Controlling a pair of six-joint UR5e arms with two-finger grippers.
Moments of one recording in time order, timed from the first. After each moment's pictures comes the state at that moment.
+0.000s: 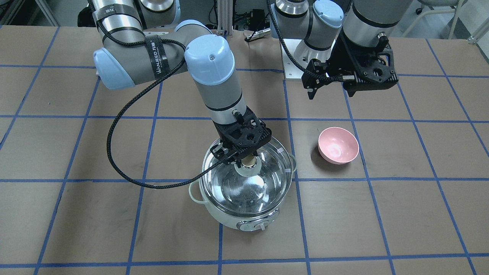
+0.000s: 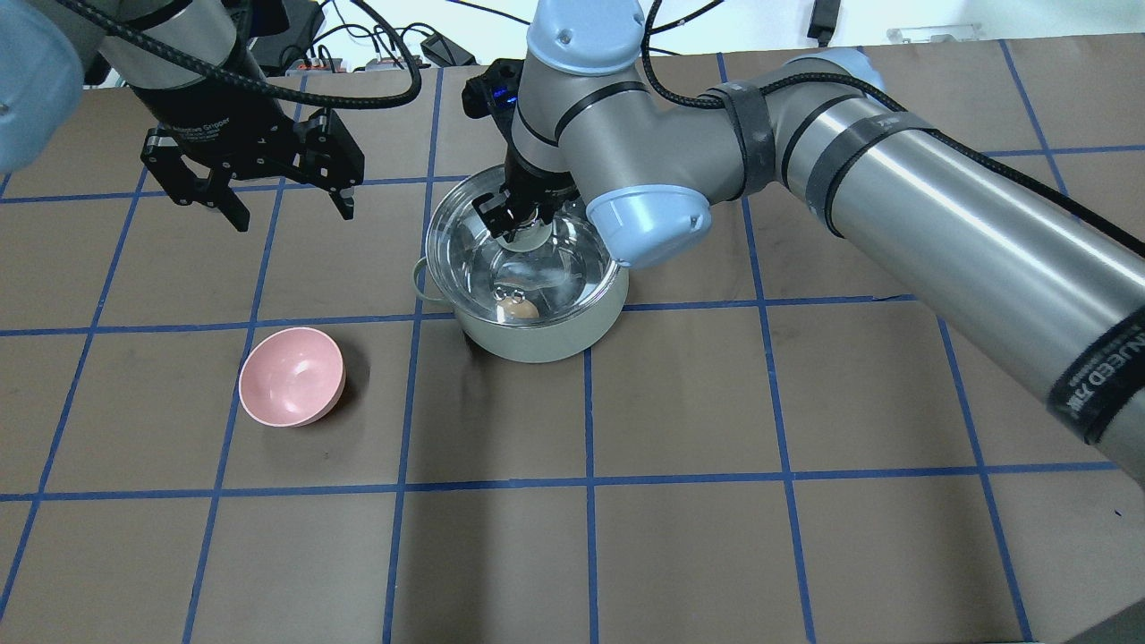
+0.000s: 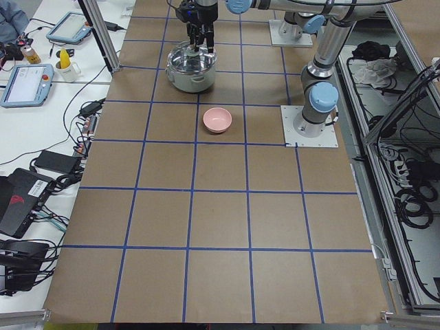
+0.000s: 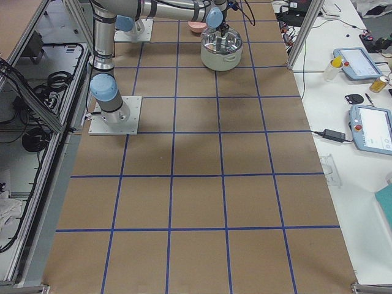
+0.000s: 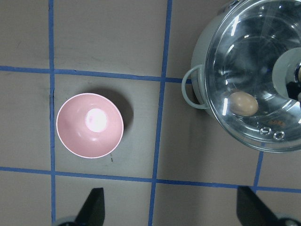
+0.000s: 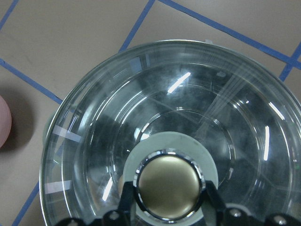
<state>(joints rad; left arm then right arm) -1.58 -1.59 -1.50 -1.67 1.58 -0.10 1.96 -1.18 1.52 -2.14 -1.39 -0.14</state>
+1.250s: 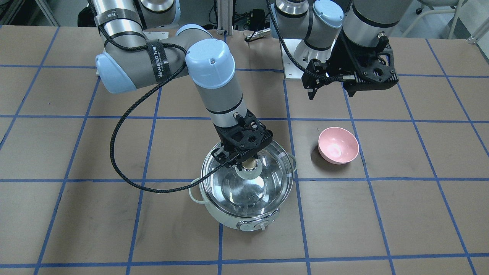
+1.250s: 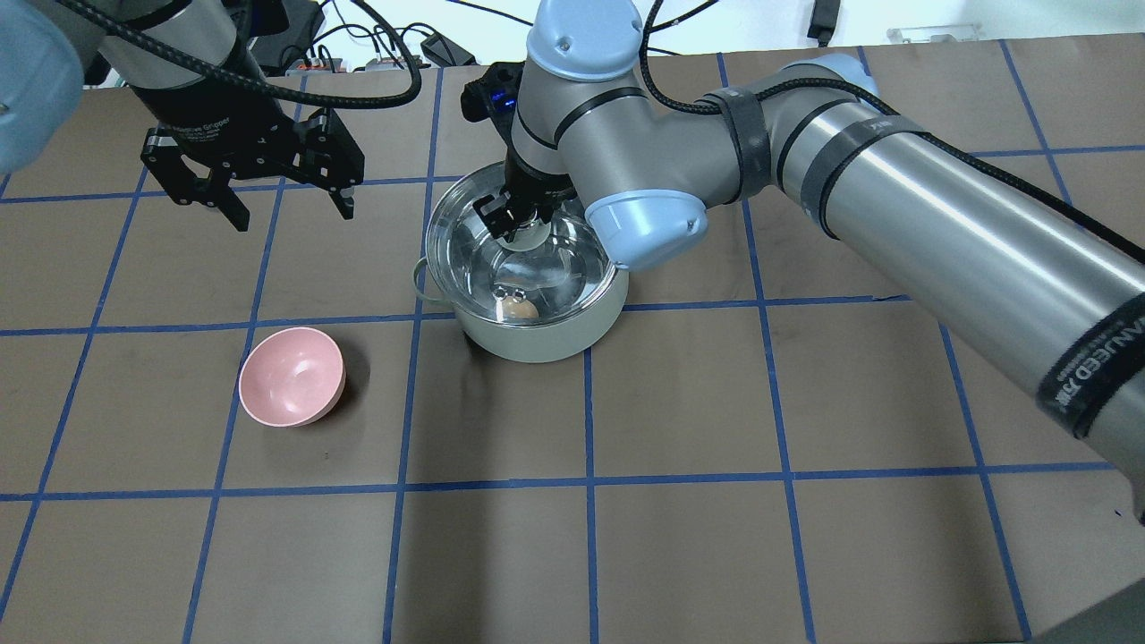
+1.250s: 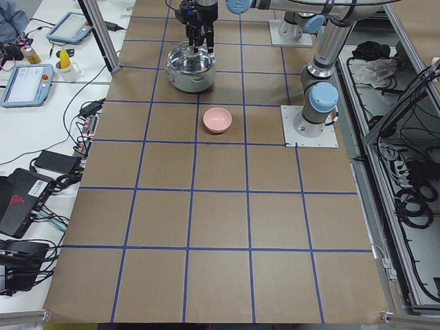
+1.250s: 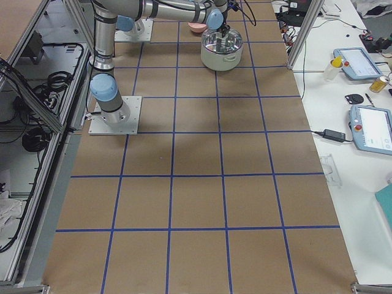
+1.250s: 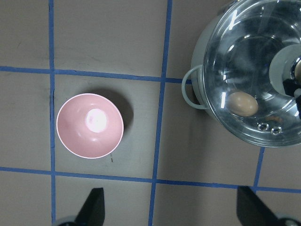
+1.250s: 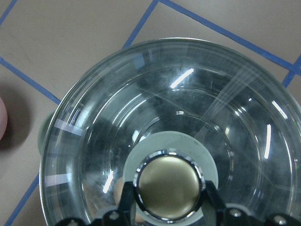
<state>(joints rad) -1.58 -1.59 -1.50 -1.67 1.58 -0.10 1.96 -1.17 1.52 -2.17 -1.39 -0.16</state>
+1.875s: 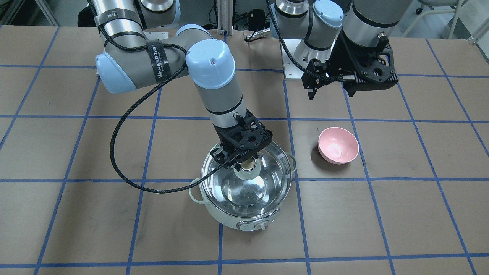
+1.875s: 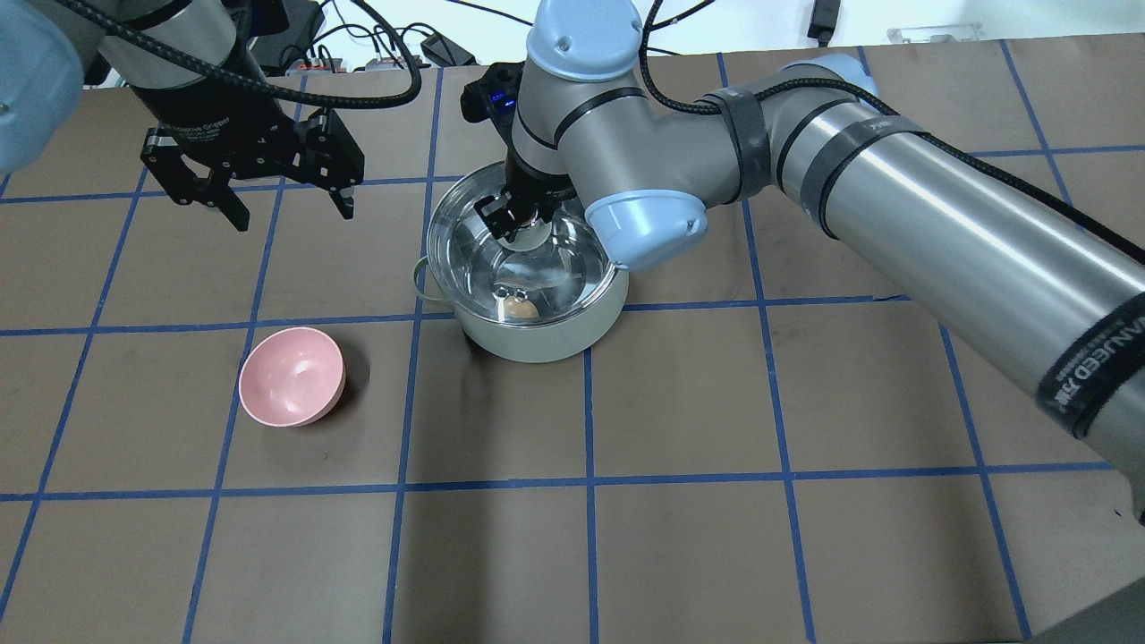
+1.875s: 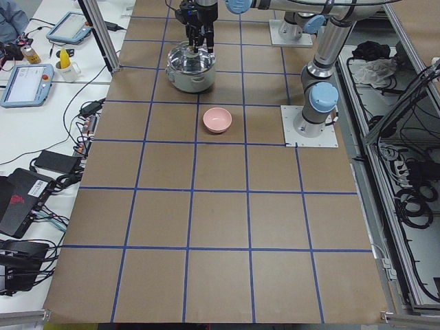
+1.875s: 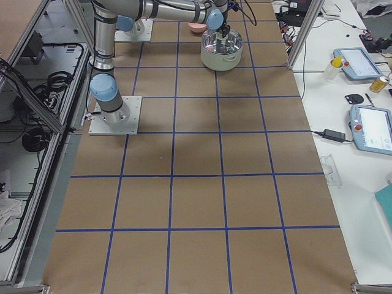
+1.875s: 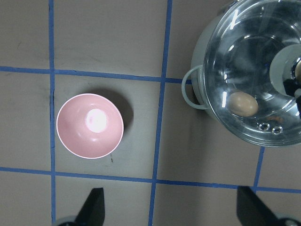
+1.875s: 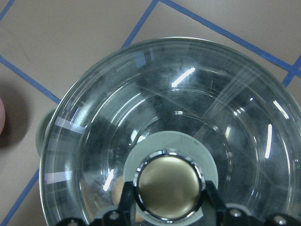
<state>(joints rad) -1.58 -1.59 -1.50 -1.67 1.58 -0.10 1.96 -1.17 1.52 -2.17 -1.39 -0.18</state>
